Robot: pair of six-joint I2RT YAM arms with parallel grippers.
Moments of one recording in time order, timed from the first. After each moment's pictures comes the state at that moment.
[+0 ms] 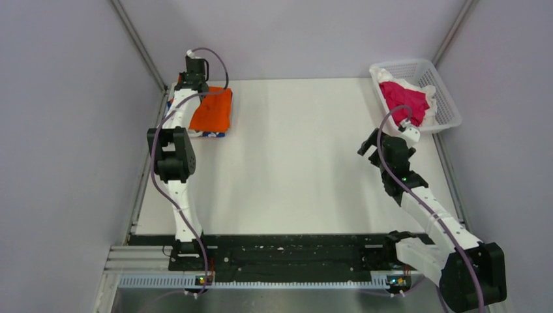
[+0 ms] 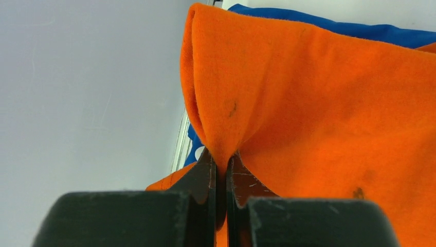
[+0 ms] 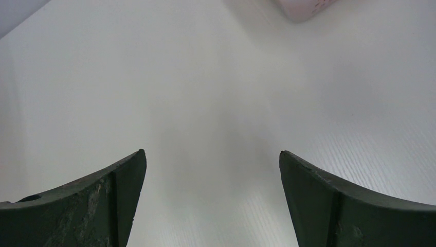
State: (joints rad) left arm -0.01 2.19 1.98 -0.46 -0.60 0.21; right arm 0.23 0.97 0.57 -0.07 0.37 0.58
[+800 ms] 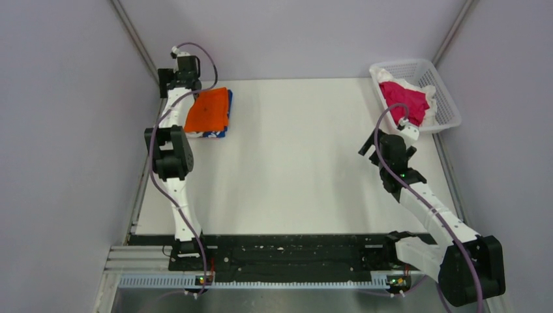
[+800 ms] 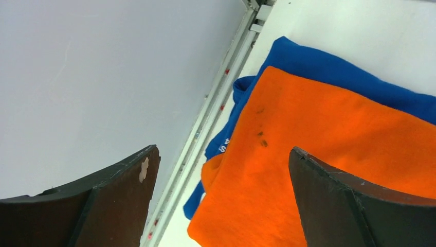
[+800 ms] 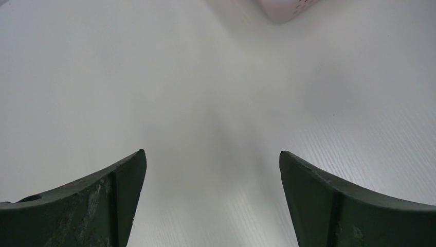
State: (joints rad) left arm 0.06 2.25 2.05 -0.39 -0.65 0.13; right arm 0.23 1.03 0.60 -0.10 0.43 0.55
